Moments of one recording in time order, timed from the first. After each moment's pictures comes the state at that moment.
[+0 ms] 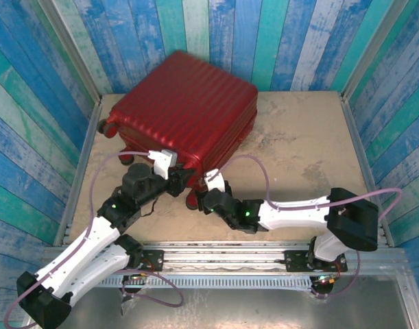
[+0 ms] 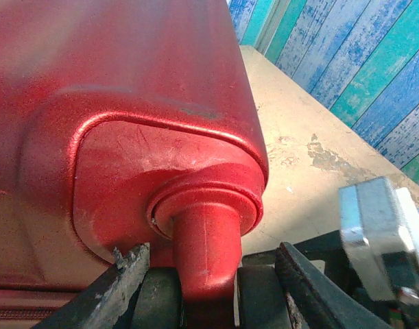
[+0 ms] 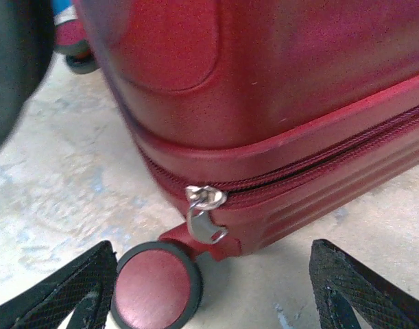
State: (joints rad) left arm -0.59 0.69 0.54 -0.15 0.17 -0.27; right arm 1.26 1.57 0.82 0.13 0.62 0.53
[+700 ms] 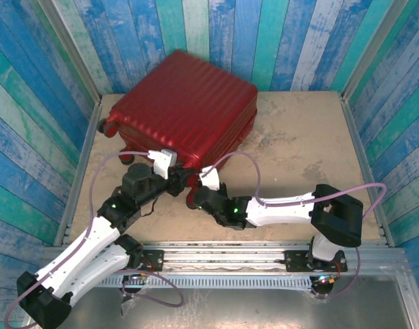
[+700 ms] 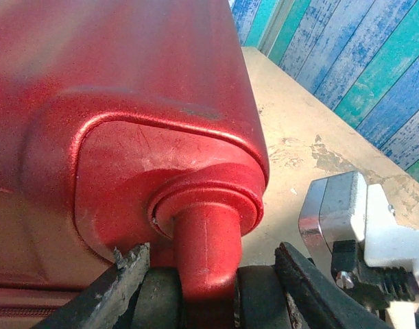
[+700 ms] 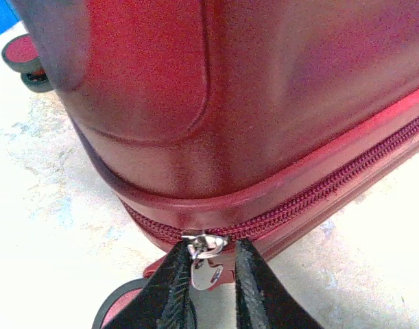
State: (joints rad) left arm -0.59 0.69 0.54 -0.15 0.16 -0.26; right arm 1.25 1.67 0.92 0.09 0.71 0.56
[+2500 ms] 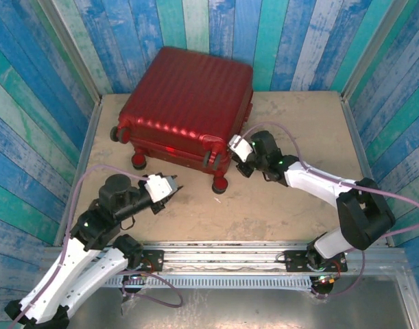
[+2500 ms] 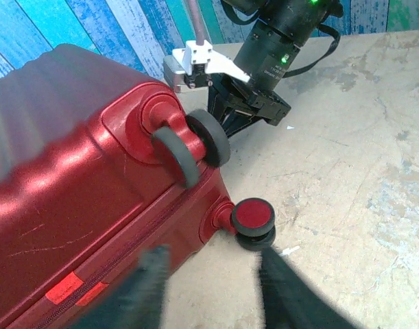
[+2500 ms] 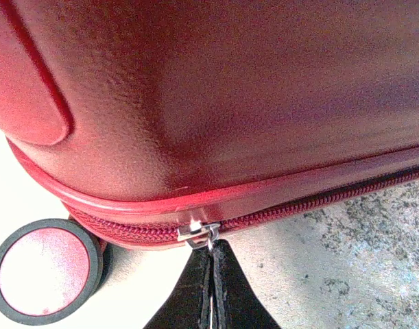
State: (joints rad) left arm -0.61 0.47 0.68 -0.53 0.27 0.44; right arm 0.59 1.50 0.88 -0.07 -0.17 -0.34
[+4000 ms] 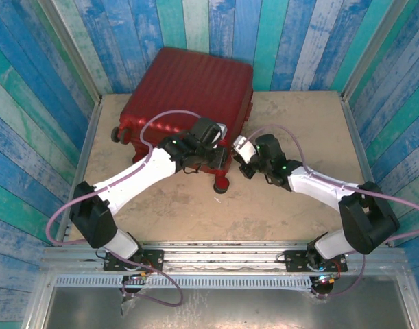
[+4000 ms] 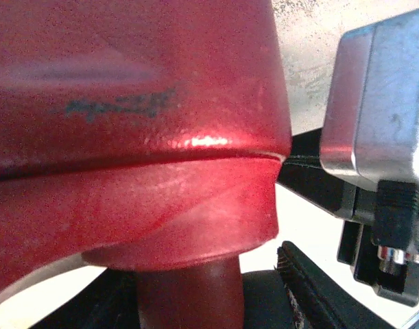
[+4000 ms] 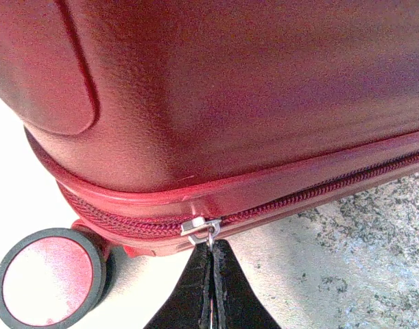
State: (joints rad) left arm -0.77 1.53 1.33 -0.65 0.02 -0.39; right arm 0.57 1.47 0.80 0.03 -0.18 -0.32
